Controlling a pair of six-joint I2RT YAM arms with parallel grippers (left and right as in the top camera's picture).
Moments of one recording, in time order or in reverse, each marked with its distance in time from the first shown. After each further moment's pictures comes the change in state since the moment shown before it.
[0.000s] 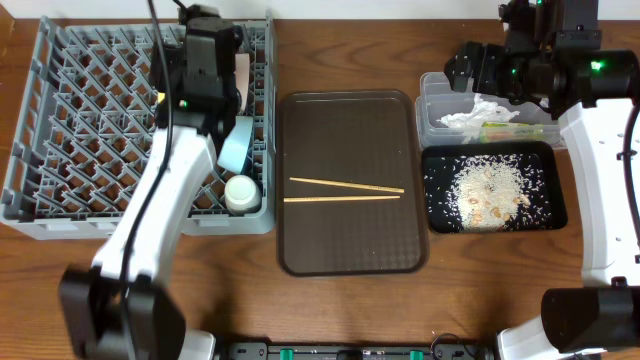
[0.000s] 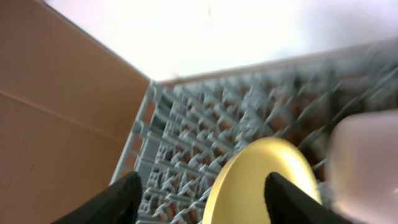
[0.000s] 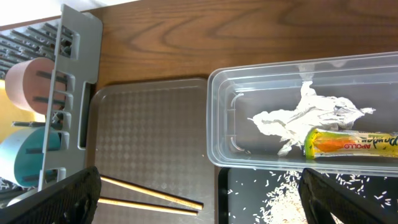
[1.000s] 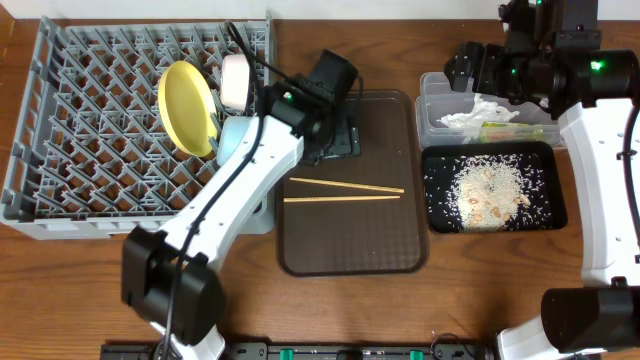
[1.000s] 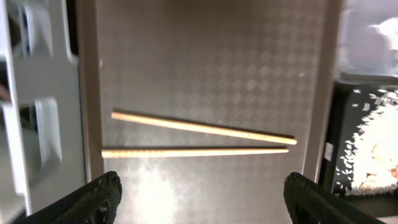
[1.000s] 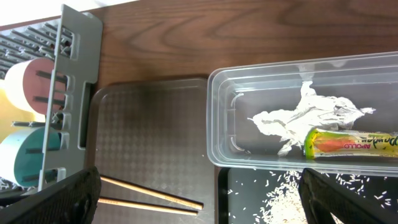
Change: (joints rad) left arm -0.351 0.211 0.270 -0.750 0.718 -0.869; right arm 0.000 0.000 0.000 0.000 0.000 0.000
